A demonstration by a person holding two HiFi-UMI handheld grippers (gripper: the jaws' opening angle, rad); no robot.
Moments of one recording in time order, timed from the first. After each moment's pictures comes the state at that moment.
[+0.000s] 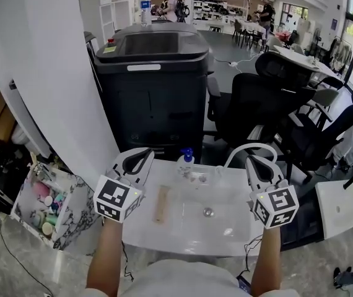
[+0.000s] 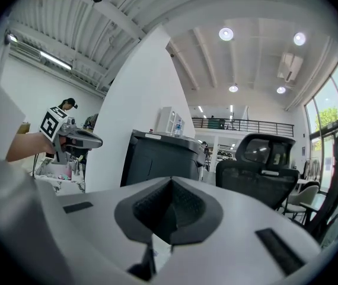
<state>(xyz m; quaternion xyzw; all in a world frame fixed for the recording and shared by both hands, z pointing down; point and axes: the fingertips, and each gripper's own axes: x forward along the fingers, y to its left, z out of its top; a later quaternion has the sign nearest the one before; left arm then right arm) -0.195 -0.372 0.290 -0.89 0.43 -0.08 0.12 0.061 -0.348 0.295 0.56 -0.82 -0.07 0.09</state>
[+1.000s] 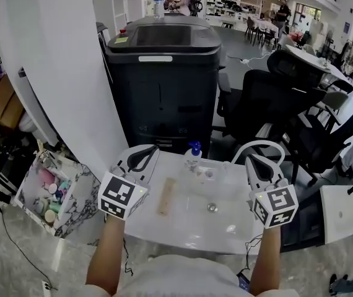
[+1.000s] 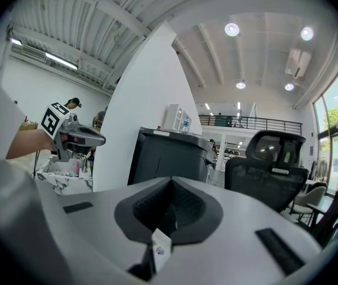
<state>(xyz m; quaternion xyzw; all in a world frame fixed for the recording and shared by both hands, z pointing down) -0.202 -0.358 0.299 -0.88 0.44 -0.11 0.12 0.039 -0.347 0.307 0.53 -0.84 -0.07 0.11</state>
